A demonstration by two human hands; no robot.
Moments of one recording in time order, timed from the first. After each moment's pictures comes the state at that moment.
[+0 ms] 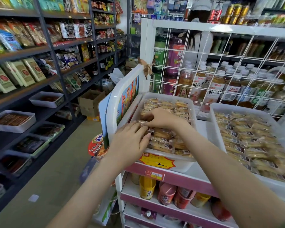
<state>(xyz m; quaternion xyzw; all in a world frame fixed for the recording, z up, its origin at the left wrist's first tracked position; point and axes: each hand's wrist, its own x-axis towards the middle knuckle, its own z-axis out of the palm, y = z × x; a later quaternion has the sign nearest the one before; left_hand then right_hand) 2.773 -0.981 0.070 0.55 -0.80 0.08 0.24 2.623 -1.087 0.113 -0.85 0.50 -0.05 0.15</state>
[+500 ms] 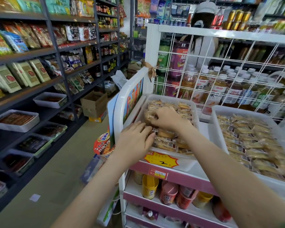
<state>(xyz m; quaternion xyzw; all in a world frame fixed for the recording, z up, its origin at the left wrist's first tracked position) 2.772 -0.977 0.072 0.55 -0.80 0.07 0.25 2.625 -1.077 0.118 -0.85 0.52 -0.06 0.00</state>
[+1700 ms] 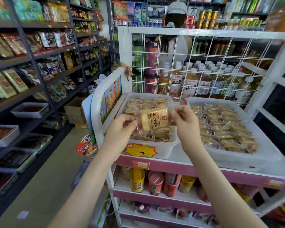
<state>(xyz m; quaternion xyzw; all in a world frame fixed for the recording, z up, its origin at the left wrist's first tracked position) 2.739 -0.940 0.116 0.53 -0.59 -0.38 0.49 2.558 -0.941 0.125 -0.52 0.50 -0.62 0.32</state>
